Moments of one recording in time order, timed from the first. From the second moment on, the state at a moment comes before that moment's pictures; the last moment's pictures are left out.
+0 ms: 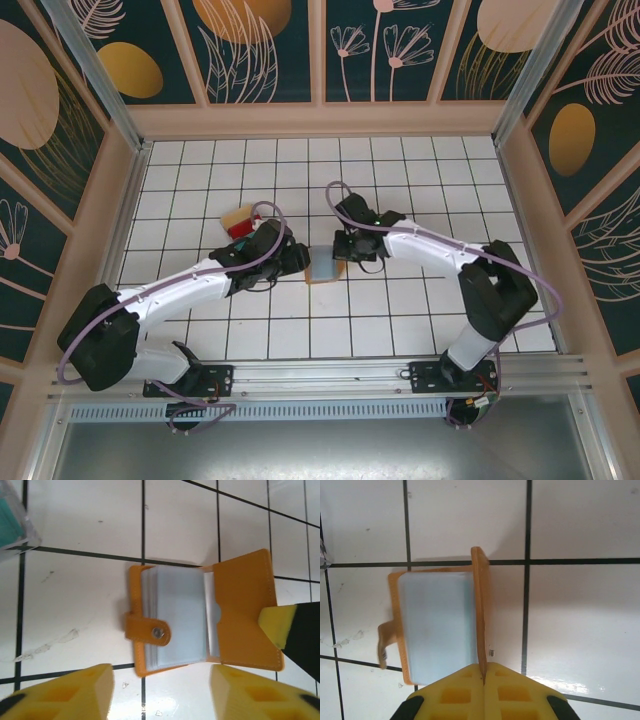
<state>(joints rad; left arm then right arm) -0.78 1.37 0.80 -0.29 -0.05 -0.91 0.72 1.63 1.07 -0.55 -0.03 0.72</state>
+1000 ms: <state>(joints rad) -0.78 1.64 0.92 -0.22 0.11 -0.95 0.61 1.51 0.69 -0.11 -0.24 0.85</state>
